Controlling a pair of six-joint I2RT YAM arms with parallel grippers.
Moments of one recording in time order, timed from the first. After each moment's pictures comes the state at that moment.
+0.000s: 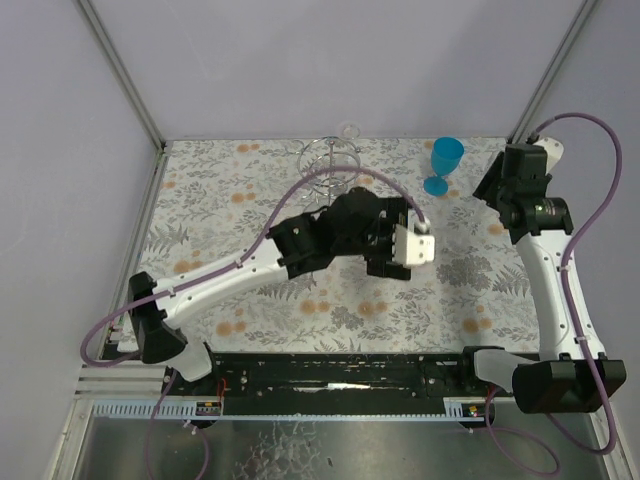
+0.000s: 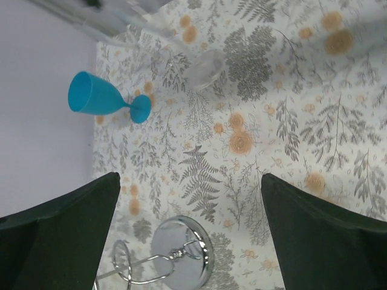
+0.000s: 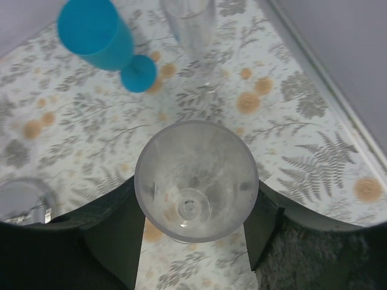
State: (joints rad) left arm -1.10 1.57 1.56 -0.44 0.13 0.75; right arm 0.01 1.22 1.38 -0.80 0.32 0.44
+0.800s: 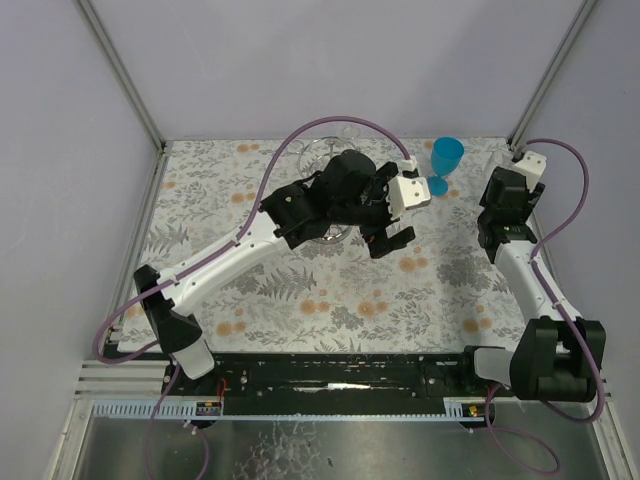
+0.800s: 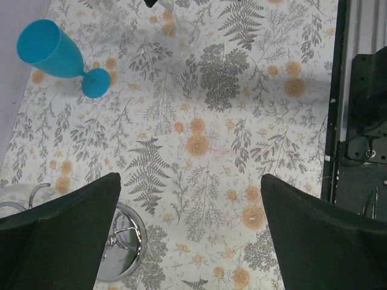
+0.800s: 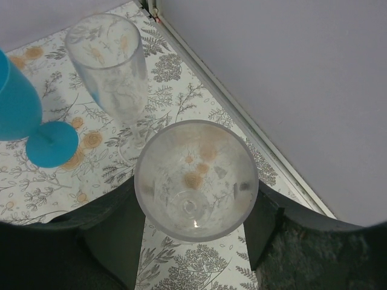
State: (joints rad) left arm -0.96 1.69 1.85 -0.66 0.29 0.34; right arm -0.03 1.23 0.87 -0.01 0.59 0.13
